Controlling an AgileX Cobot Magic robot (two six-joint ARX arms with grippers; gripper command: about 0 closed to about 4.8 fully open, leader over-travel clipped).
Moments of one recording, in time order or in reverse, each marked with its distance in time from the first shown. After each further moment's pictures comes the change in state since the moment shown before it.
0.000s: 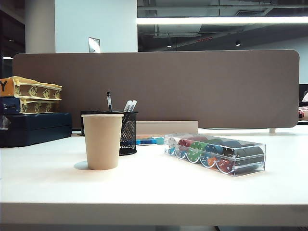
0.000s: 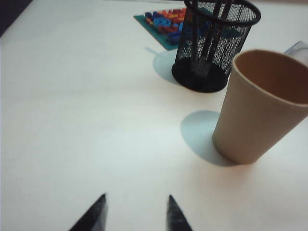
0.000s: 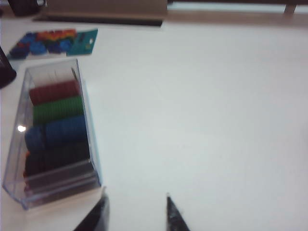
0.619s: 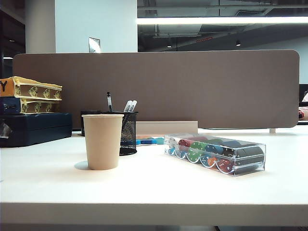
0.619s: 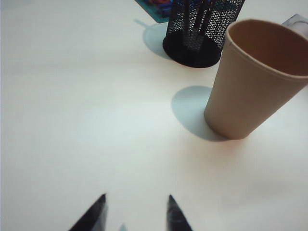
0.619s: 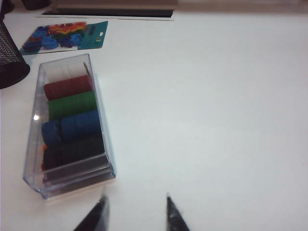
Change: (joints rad) left arm 0.000 0.000 0.036 -0.128 0.042 -0.005; right arm 0.001 0.000 0.074 -0.150 -0.035 0.025
